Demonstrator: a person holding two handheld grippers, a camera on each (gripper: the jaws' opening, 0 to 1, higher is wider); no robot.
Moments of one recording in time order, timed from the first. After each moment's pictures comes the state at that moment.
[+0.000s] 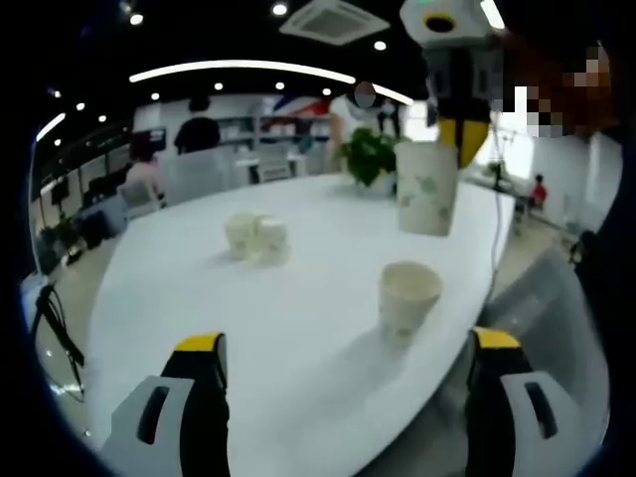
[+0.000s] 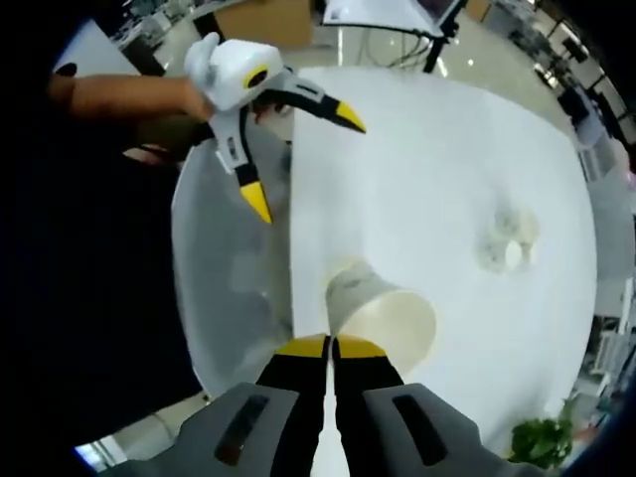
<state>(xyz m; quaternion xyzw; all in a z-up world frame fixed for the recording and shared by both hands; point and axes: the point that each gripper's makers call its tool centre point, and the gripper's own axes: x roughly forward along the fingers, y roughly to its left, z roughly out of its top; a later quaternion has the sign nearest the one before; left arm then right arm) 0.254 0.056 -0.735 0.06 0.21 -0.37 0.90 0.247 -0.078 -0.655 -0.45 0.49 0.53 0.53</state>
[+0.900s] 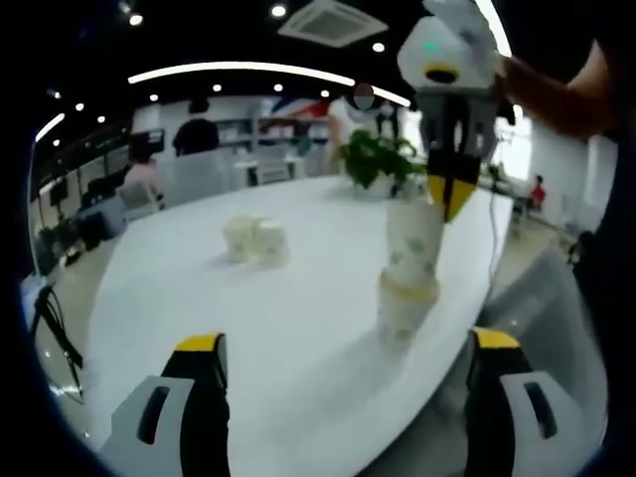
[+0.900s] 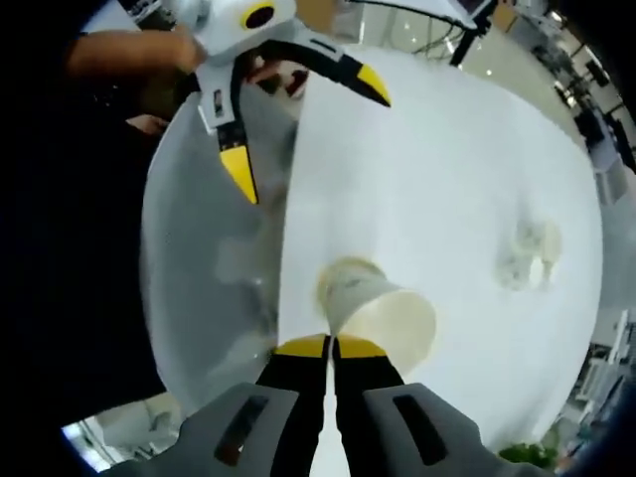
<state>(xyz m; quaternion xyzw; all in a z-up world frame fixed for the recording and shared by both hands) 0.255 0.056 -0.733 0.05 0.21 -0.37 0.90 0.250 -0.078 -0.713 -0.49 0.47 0.54 0.50</state>
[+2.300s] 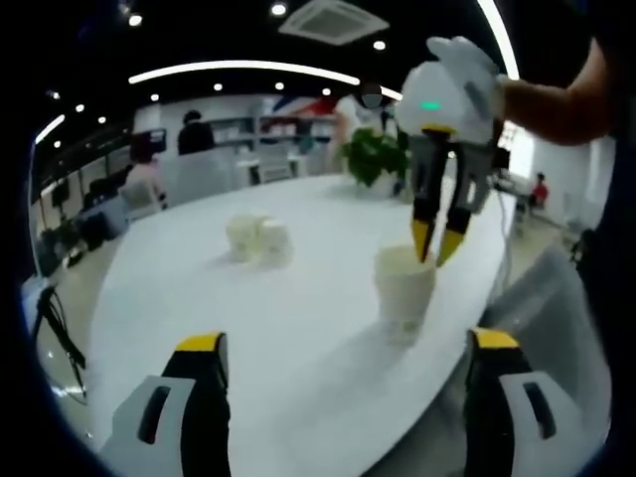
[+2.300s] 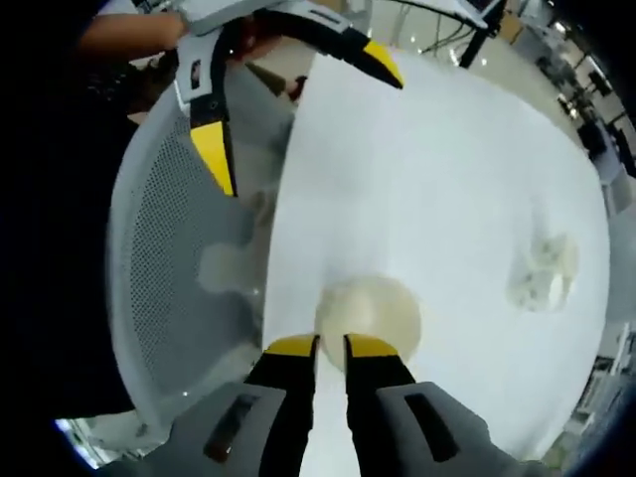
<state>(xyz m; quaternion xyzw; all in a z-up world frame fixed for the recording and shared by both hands) 0.257 0.057 -0.734 0.06 0.21 -0.36 0.91 0.256 -0.069 -0.749 -0.47 0.45 0.57 0.51</state>
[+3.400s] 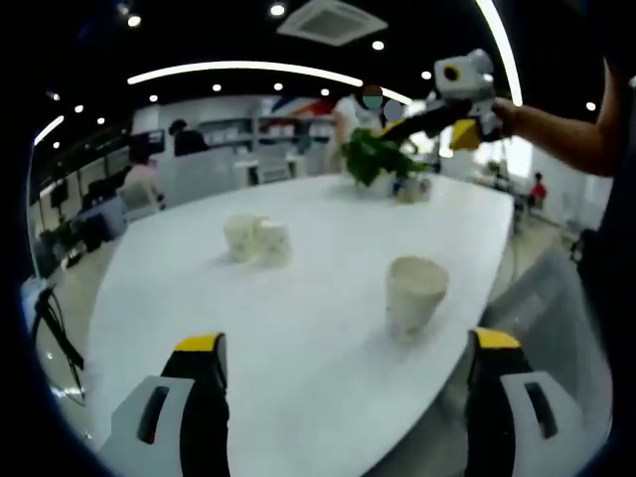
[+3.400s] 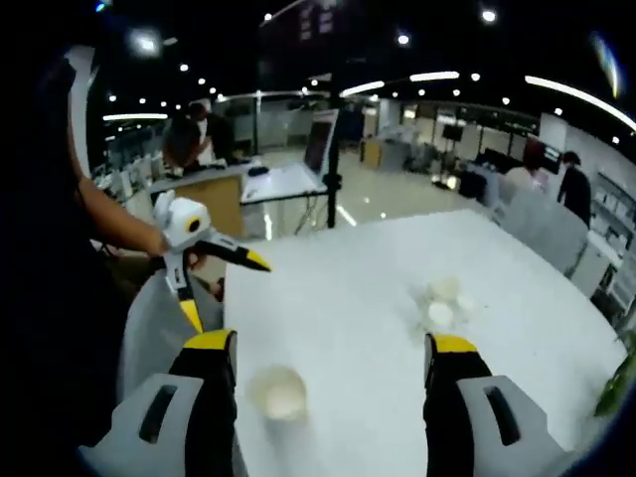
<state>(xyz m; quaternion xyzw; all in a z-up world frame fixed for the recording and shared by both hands) 0.259 0.054 -0.735 0.06 0.21 -0.37 0.90 0.322 -0.104 -0.614 -0.13 0.16 0.54 0.82</state>
